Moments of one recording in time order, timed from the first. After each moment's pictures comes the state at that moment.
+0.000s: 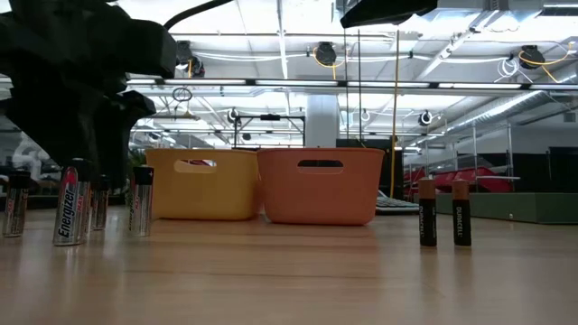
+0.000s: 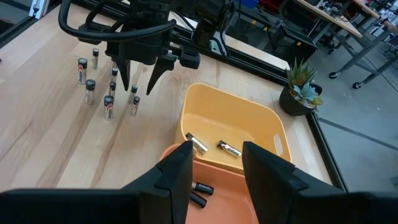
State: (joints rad) left arm -0.50 1.62 0.94 -0.63 -0.20 -0.51; right arm 0.31 1.30 0.94 -0.10 0.42 -0.19
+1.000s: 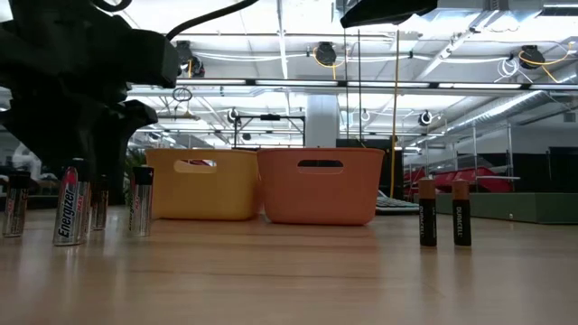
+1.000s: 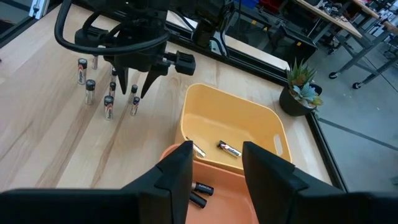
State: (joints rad) left arm -0.49 1.65 0.94 -0.61 -0.16 -0.49; right arm 0.31 1.30 0.94 -0.10 0.42 -0.19
